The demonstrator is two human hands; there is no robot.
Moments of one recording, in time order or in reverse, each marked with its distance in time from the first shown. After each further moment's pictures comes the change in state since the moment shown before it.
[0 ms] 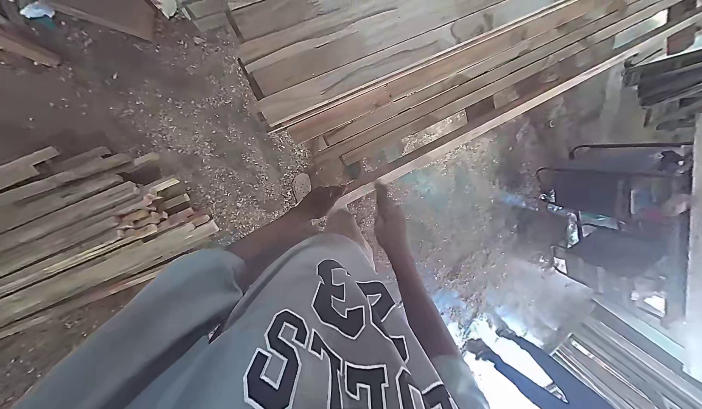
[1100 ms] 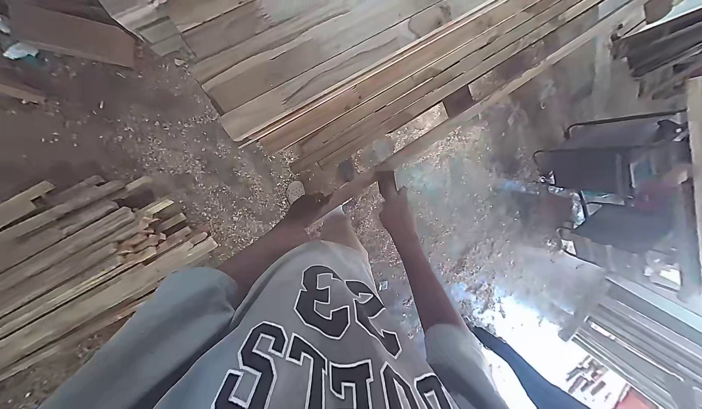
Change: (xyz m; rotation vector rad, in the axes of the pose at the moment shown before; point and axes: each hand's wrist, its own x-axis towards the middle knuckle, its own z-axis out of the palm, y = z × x) left_hand 0.005 0.017 0.013 0.062 0.046 -0.184; right_hand 0.043 0.028 -0.045 -0.208 -0.023 0.178
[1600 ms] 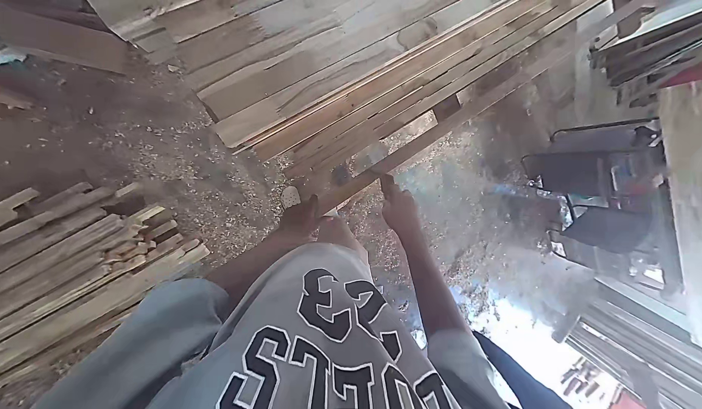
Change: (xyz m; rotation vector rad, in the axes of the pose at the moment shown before) left_hand -0.023 0.017 -0.004 0.276 0.018 0.016; right_hand -0.008 0.005 -0.043 0.044 -0.061 -0.037
